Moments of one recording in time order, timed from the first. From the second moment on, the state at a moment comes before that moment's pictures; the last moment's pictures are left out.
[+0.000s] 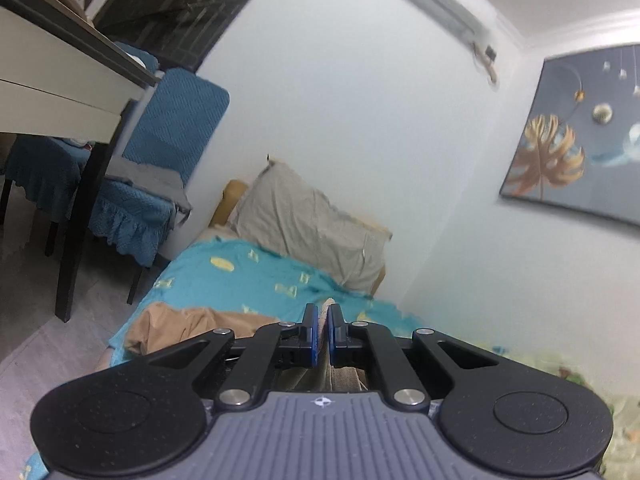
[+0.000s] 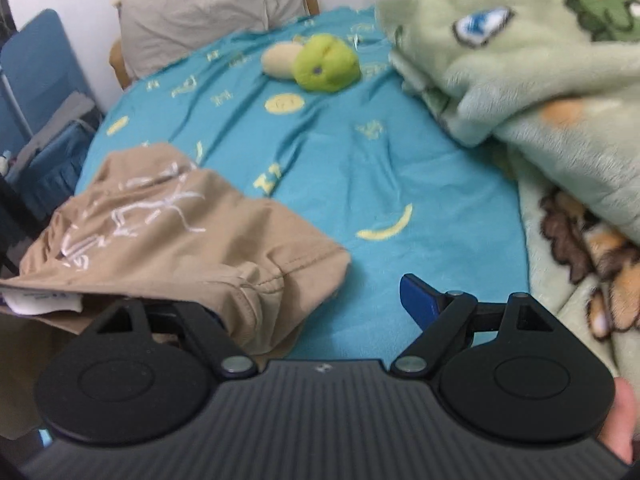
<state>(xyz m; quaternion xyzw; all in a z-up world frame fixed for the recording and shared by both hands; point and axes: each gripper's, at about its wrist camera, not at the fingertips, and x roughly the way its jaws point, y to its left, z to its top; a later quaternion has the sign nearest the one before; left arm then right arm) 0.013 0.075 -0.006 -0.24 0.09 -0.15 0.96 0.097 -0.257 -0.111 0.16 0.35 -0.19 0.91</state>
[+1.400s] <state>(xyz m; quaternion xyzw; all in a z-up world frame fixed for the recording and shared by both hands) 0.027 -0.047 -0.086 0.04 0.32 -0.16 0.93 0.080 -0.243 -0.059 0.19 0.23 -0.04 0.95</state>
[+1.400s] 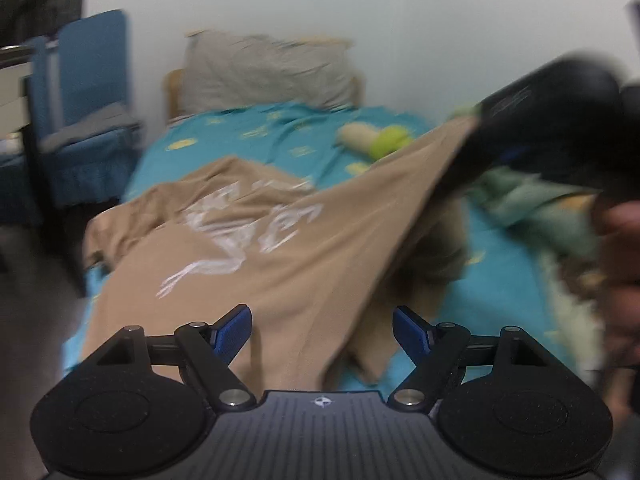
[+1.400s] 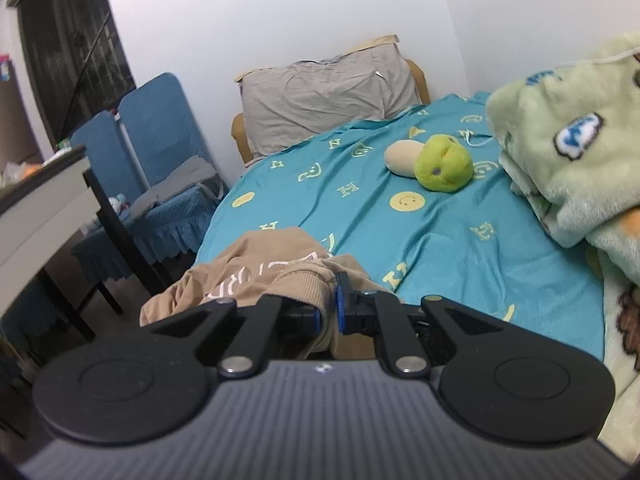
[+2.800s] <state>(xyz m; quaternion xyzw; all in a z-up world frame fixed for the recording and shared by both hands) -0.109 0.059 0.342 -0.16 -0.06 0.05 0.98 -0.052 -0.257 0.240 0.13 -0.05 -0.09 0.99</state>
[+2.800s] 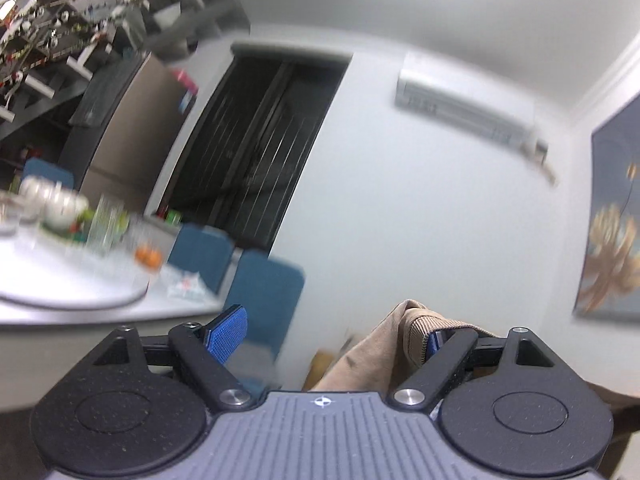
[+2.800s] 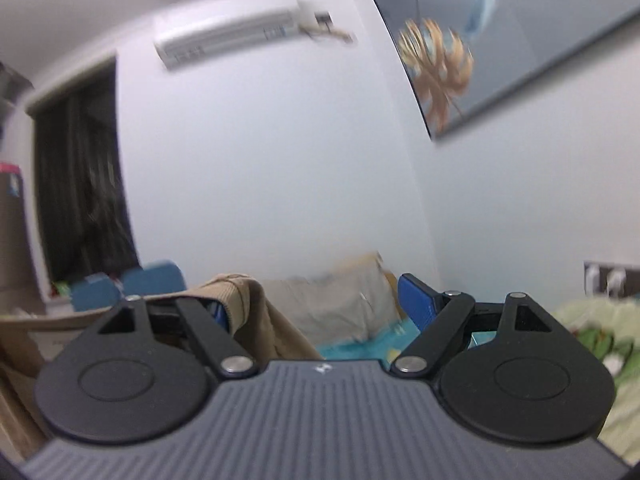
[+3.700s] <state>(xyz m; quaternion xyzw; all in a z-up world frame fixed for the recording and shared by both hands) 0.302 0.020 0.176 -0.13 0.09 0.02 0.99 0.253 -0.345 0.159 0.06 0.07 -0.14 0.99</state>
